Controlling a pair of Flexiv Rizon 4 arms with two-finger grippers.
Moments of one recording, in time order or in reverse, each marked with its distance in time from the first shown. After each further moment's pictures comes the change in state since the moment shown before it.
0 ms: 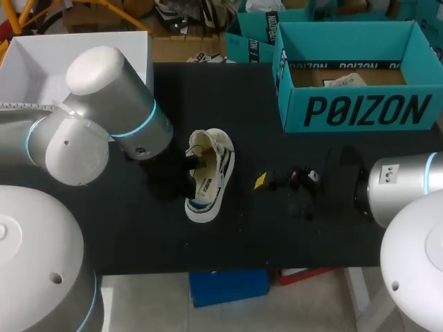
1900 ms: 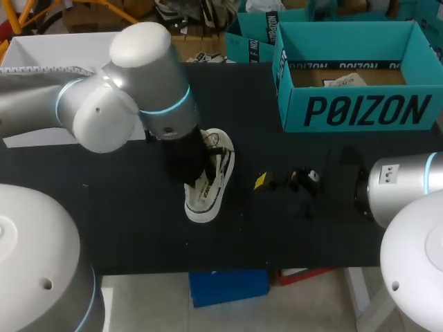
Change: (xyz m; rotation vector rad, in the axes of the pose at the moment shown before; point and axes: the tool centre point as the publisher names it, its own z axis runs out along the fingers) left arm -0.023 0.027 -0.010 0.023 0.092 -0.023; right arm 0.000 0.000 0.000 0.000 0.000 0.000
